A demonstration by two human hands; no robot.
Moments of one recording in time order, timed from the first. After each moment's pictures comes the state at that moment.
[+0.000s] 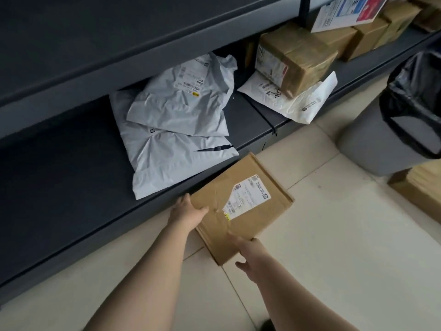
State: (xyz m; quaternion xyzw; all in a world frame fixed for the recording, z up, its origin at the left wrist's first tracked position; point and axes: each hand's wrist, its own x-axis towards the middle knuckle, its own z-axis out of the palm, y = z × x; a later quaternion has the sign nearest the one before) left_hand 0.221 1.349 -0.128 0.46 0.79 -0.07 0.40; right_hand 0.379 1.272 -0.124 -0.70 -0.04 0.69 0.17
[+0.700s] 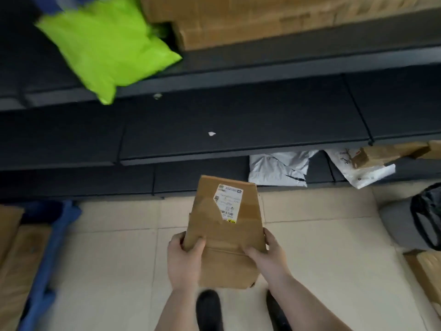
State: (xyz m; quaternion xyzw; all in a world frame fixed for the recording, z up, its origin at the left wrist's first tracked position) left_hand 0.144 1.052 0.319 0.03 0.88 0.37 0.29; right_hand 0.292 1.134 0.297 -0.61 -0.42 0.66 0.12
